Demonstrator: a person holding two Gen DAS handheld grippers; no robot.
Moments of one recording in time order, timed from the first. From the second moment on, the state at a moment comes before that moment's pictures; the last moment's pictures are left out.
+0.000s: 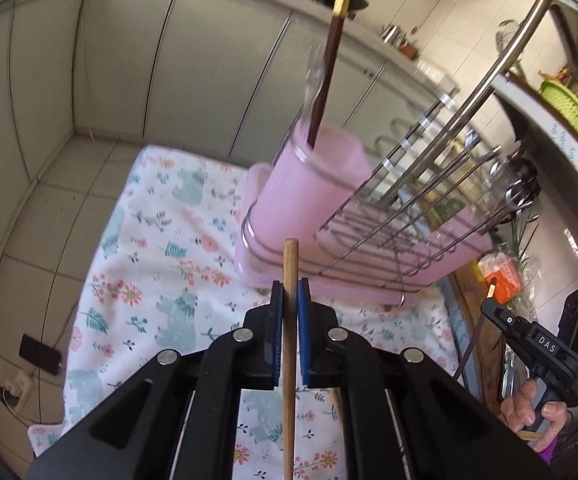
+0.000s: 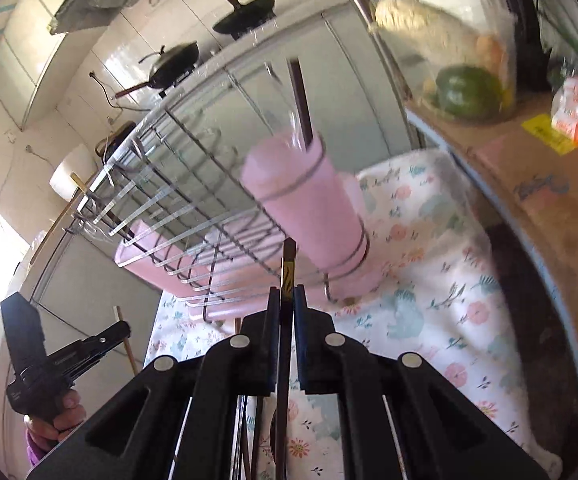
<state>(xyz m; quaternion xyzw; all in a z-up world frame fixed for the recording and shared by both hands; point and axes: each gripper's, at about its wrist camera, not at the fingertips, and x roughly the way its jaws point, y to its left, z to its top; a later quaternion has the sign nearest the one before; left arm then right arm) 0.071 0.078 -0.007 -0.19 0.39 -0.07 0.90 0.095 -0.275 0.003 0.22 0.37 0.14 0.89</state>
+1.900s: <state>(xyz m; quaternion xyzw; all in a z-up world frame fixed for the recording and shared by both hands) 0.028 0.066 0.146 -0.11 0.09 -0.09 0.99 0.066 -0.301 0.159 0.16 0.13 0.14 0.97</state>
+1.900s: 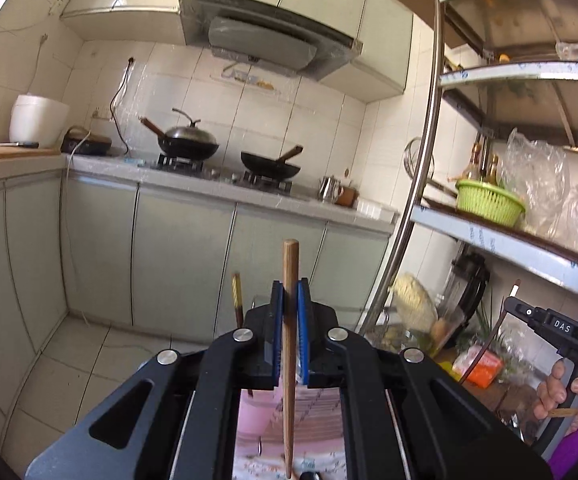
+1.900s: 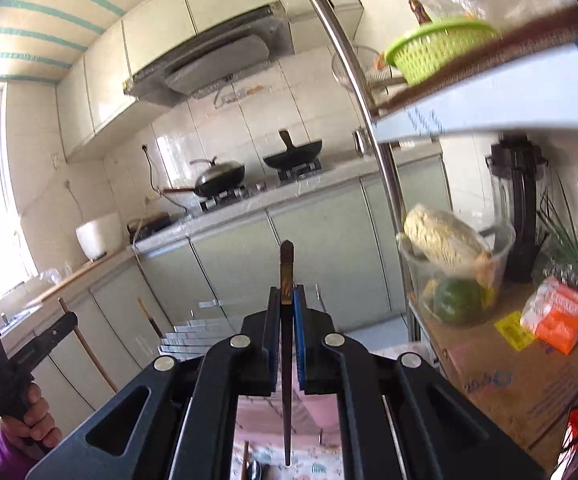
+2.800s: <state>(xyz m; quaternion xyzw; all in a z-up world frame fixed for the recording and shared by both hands) 0.108 0.074 0.118 -0.11 0.11 -0.04 0.99 0.157 -0.283 0.111 0.11 0.20 0.09 0.97</state>
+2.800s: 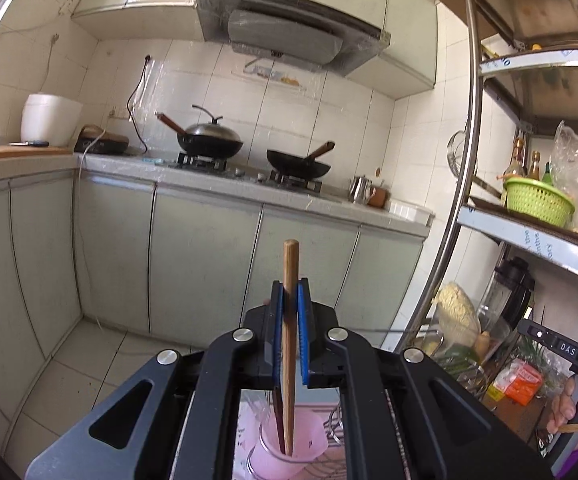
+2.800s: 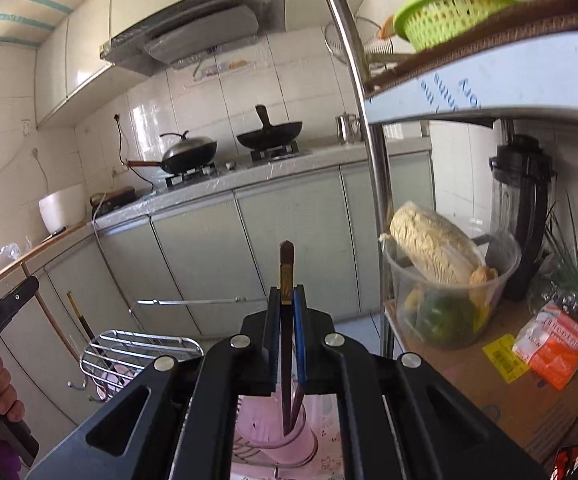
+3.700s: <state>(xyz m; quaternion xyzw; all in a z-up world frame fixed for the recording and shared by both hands) 0.120 0.094 0.079 -0.15 0.18 -0.02 0.97 0.139 -0.287 0.100 0.14 0.20 0.11 0.96</state>
